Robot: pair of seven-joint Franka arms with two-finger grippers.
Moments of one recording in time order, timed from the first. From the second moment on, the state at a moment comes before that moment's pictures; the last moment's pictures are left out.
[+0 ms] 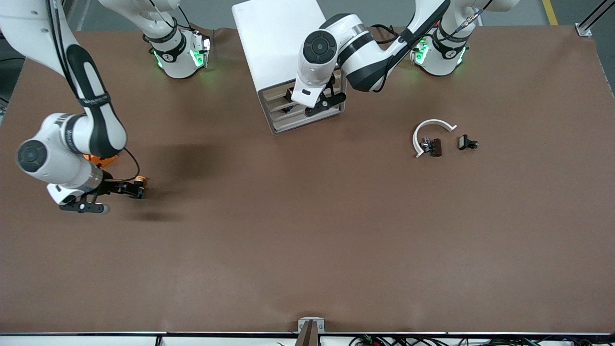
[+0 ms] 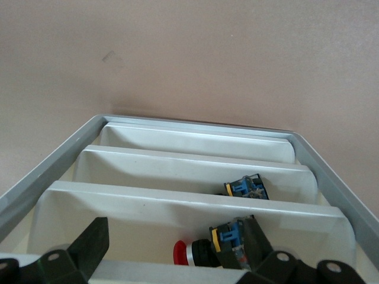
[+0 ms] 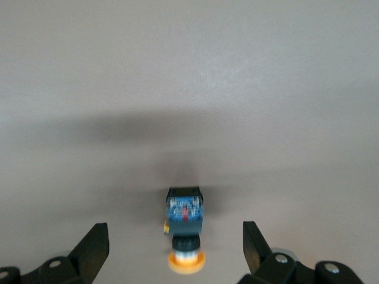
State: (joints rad) left arm -0.31 0.37 -0.71 -1.87 -0.10 2.06 -1.39; right arm -0.04 0.34 -0.09 -1.99 0.00 2.27 -0.05
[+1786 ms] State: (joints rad) left arm 0.05 0.02 -0.28 -1.76 -0.08 1.51 -0.37; right arm -0.02 0.20 -0.10 -1.31 0.01 1.37 -0.05
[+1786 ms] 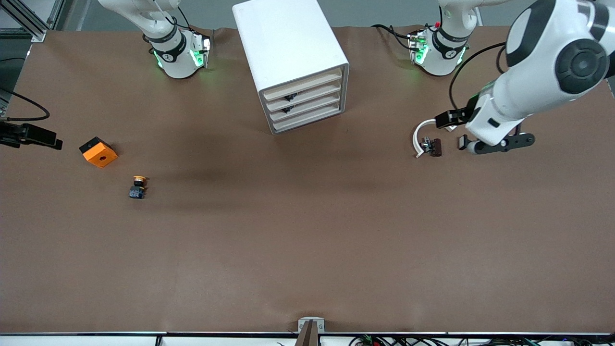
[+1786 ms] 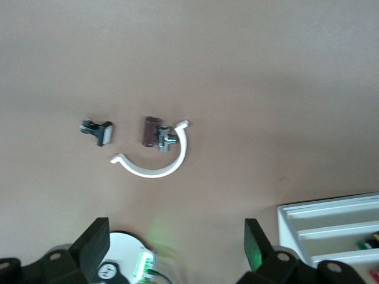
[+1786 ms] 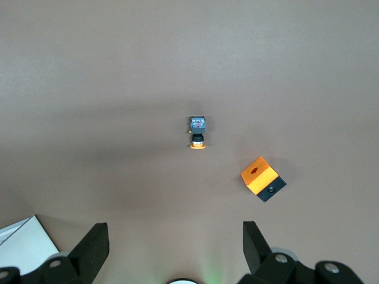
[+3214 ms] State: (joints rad) left arm -0.03 -0.23 0.00 -1.78 -0.03 1.56 -0.07; right arm -0.04 0.11 -0.09 -1.31 0.01 1.31 -0.06
